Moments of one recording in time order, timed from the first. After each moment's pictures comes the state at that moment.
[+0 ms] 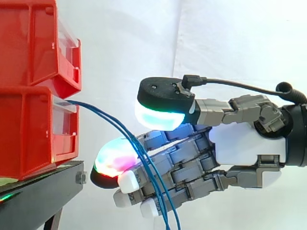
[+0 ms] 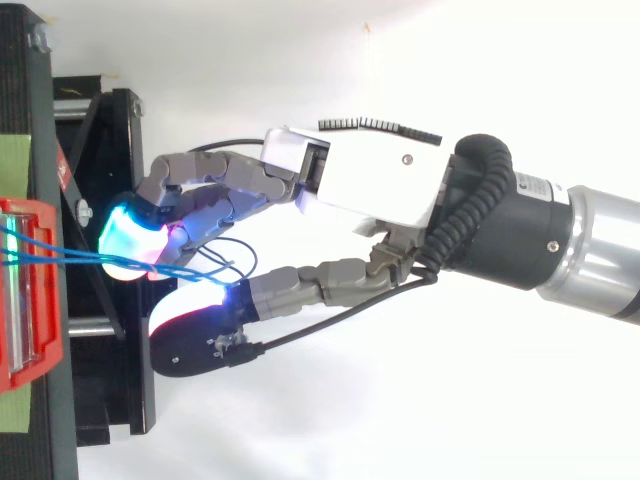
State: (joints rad) arm 0.18 -2.33 -1.16 -2.78 -1.12 -0.20
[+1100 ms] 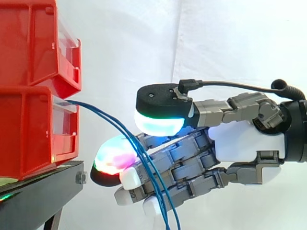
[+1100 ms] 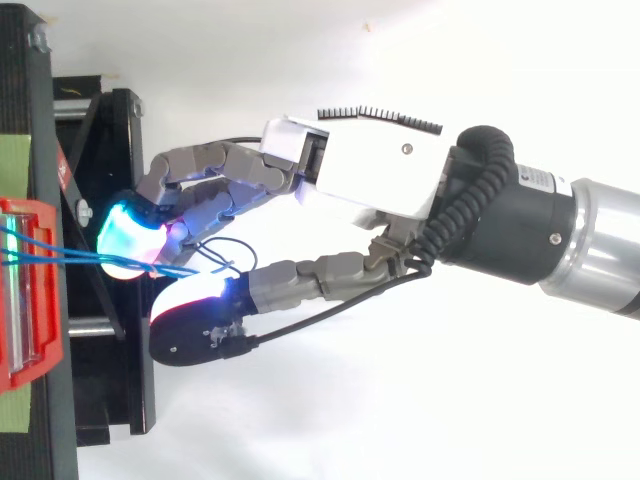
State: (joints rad) arm 0.18 -2.33 -1.14 -2.82 -1.12 -0.18
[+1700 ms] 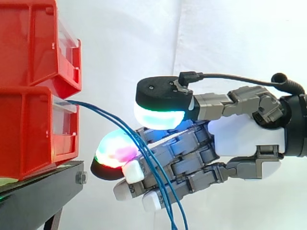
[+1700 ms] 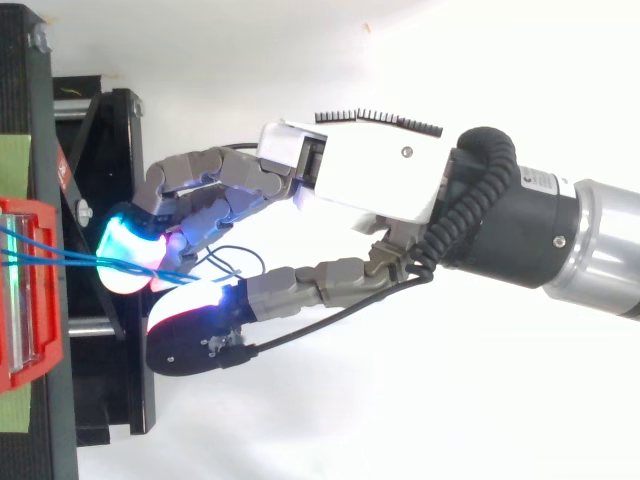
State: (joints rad) arm 0.18 -2.32 -1.13 -2.84 -1.14 -0.18
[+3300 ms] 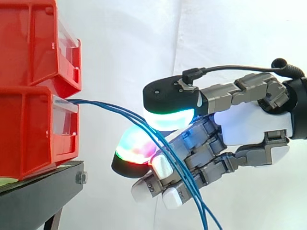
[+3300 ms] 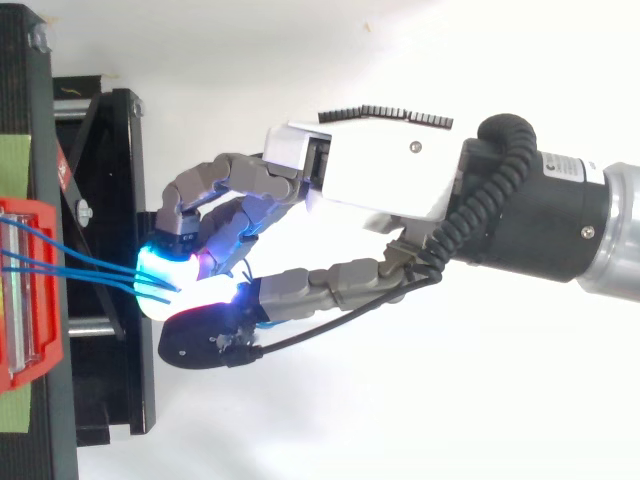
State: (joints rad) arm 0.16 -2.30 -1.08 -3.00 -1.20 -0.18
